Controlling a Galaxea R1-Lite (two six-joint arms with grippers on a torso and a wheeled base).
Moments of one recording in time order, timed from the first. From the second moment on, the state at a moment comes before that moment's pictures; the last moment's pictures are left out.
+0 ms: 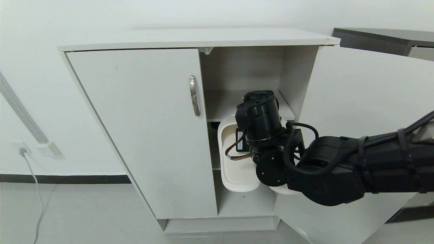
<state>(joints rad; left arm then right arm) 0.00 0.00 0.00 0.00 0.00 0.01 0.92 1.99 -1.42 -0.26 -0.87 0.29</state>
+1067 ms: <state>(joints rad) 0.00 0.00 0.00 0.00 0.00 0.01 0.90 1.99 -1.42 -0.28 -0.86 0.24</state>
